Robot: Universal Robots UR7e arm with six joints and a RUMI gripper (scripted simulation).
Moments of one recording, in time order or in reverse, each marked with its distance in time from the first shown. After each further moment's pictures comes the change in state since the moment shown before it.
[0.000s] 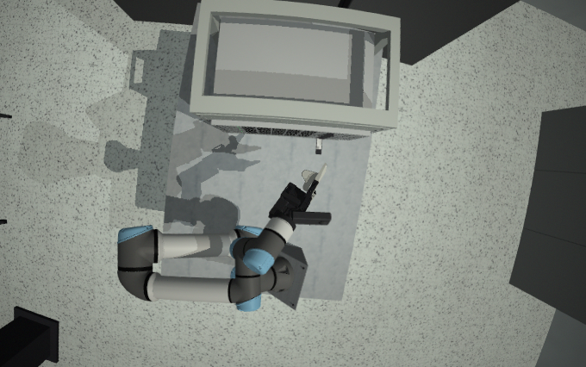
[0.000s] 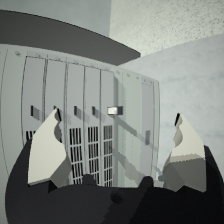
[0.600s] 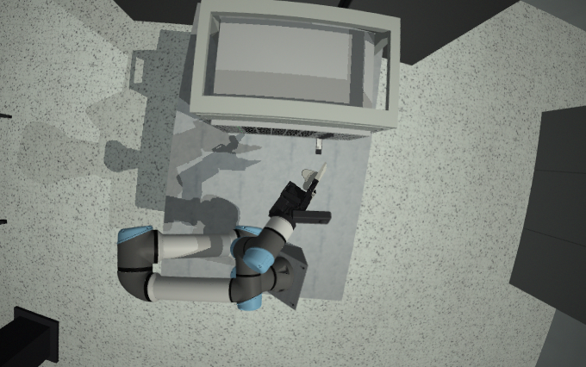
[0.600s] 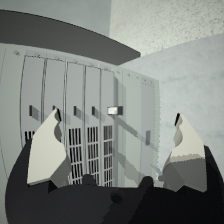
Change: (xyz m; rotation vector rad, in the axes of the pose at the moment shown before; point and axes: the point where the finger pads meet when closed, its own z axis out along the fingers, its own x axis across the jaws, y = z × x) arm 0.000 0.002 0.003 0.000 0.000 0.000
